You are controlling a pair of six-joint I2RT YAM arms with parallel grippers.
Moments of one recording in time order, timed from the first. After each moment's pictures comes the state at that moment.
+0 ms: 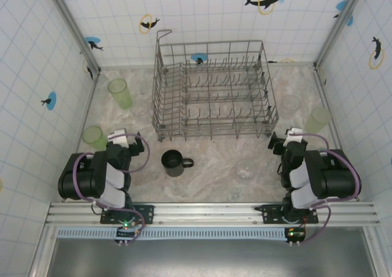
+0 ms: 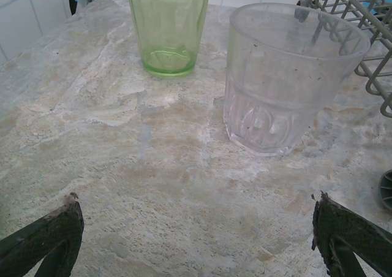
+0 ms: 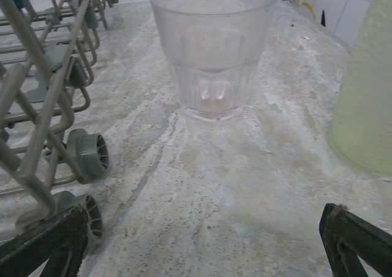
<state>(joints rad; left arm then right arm) 0.05 1.51 0.01 1.19 0.02 -0.07 0.07 1.49 0.01 1.13 0.23 0.09</state>
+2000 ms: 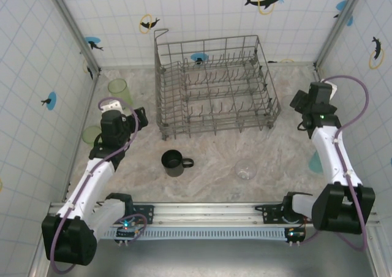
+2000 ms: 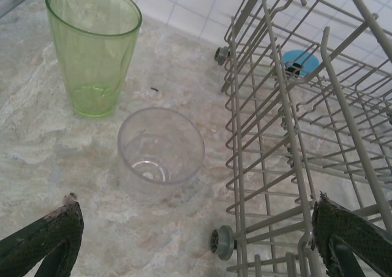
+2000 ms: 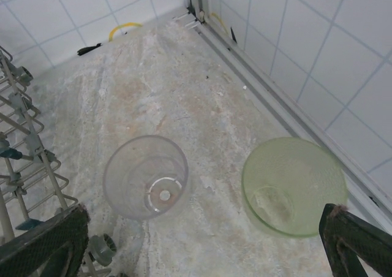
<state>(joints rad) -0.15 0.93 0.62 -0.16 -0.03 -0.43 -0.08 1.23 1.00 -0.44 0.27 0.32</state>
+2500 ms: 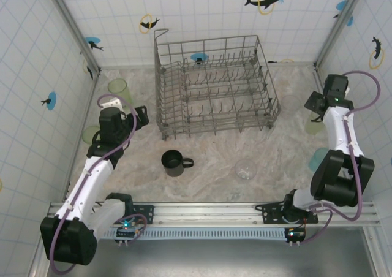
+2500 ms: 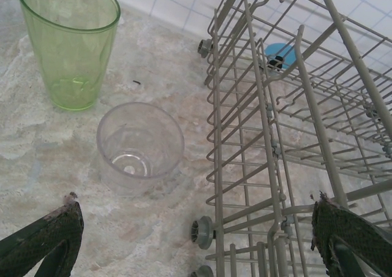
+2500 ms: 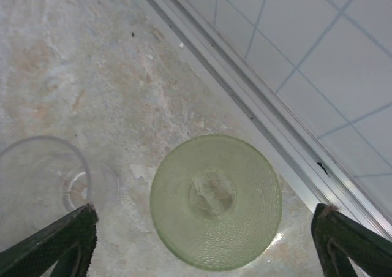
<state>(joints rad) -0.15 0.93 0.68 -0.21 0.03 -0.45 -0.26 1.46 1.16 -0.61 0.21 0.27</state>
